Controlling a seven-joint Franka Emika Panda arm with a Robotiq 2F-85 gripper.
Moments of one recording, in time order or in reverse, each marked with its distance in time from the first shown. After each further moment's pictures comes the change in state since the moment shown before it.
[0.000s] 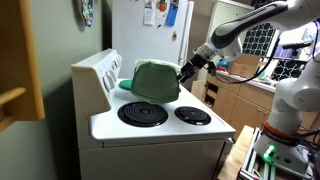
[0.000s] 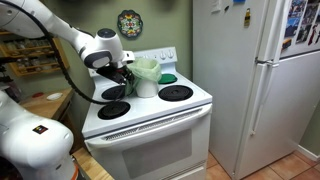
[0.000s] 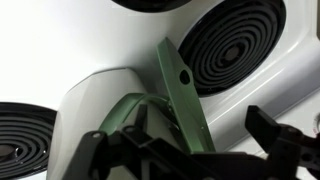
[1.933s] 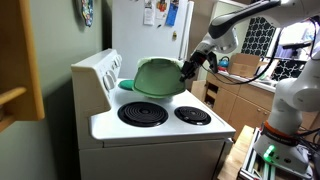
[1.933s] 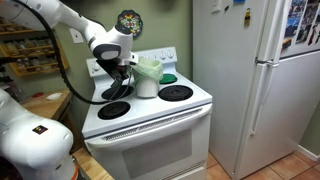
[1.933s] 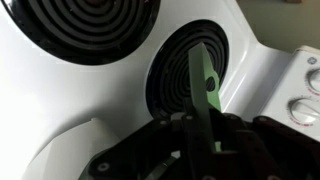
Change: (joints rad) arm -0.008 0.021 -0.117 0.113 0.024 -0.395 0.181
